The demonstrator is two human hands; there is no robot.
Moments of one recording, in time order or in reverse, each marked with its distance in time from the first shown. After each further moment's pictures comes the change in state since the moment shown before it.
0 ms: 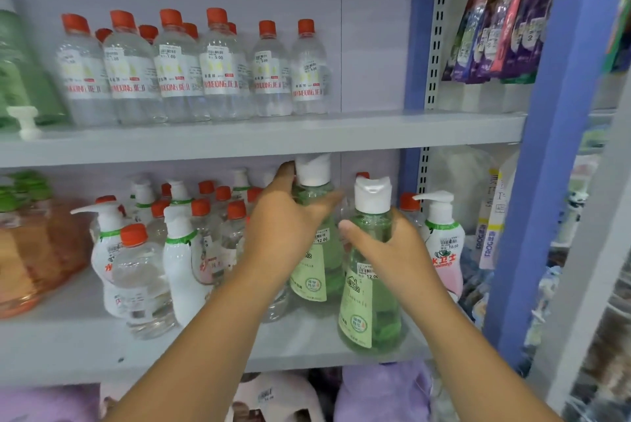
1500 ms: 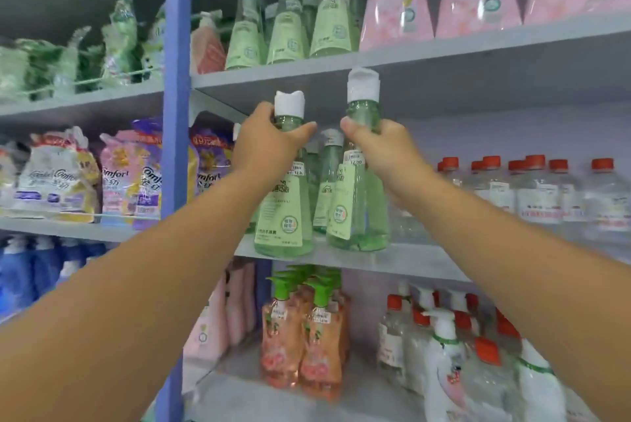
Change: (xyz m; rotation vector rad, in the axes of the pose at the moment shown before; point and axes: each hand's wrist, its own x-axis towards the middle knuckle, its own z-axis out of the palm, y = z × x) left_hand 0.133 -0.062 -0.538 0.207 0.577 0.198; right_hand 0.026 -0.375 0.420 0.219 -0.204 -0.441
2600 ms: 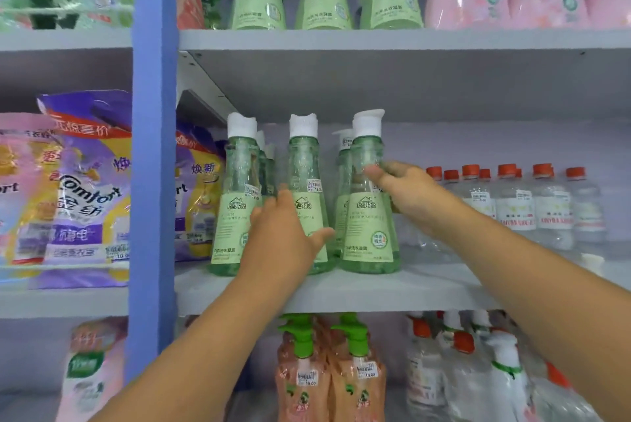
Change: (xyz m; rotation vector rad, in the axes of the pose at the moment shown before) left_hand 0.011 -0.166 0.037 0.204 -0.410 0.116; right_hand 0.048 0.077 0.071 -0.356 0.046 0.228
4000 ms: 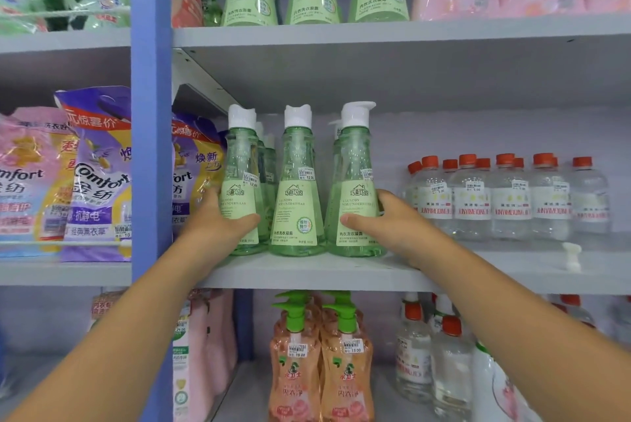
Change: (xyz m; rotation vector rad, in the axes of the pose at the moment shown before) left_hand 0.006 -0.064 -0.030 -0.403 -0.040 -0.347; right_hand -0.046 0.029 0.009 -0.019 -0.146 0.022
